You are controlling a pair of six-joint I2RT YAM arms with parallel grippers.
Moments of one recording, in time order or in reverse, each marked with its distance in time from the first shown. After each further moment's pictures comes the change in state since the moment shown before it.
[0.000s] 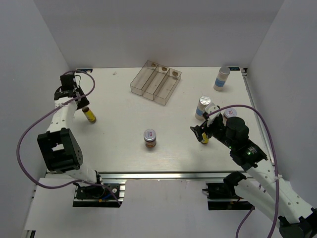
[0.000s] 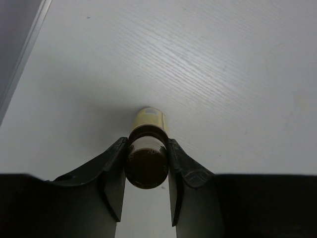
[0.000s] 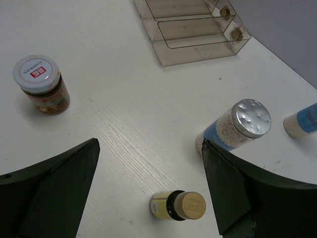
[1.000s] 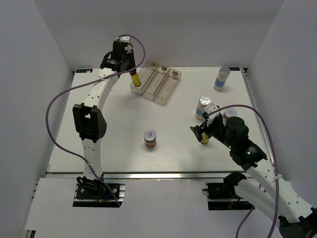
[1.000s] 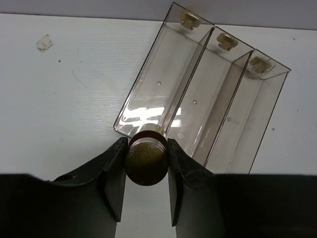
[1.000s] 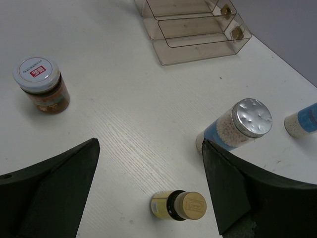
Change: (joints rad) left arm -0.481 0.534 0.882 -0.056 0.061 0.000; right arm 0.000 0.002 0.000 0.000 0.000 0.000
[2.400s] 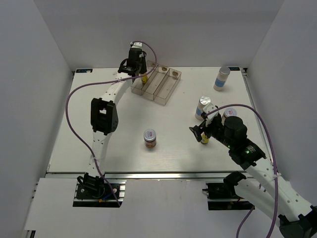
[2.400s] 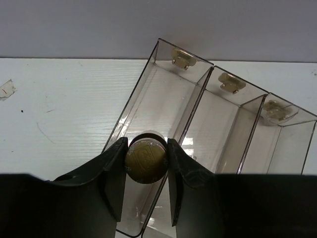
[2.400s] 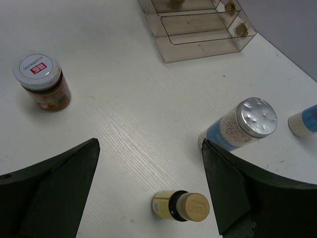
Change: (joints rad) left arm -0.070 0.319 0.151 0.291 -0.114 0.027; right arm 0.008 0.020 0.000 0.000 0.003 -0.002
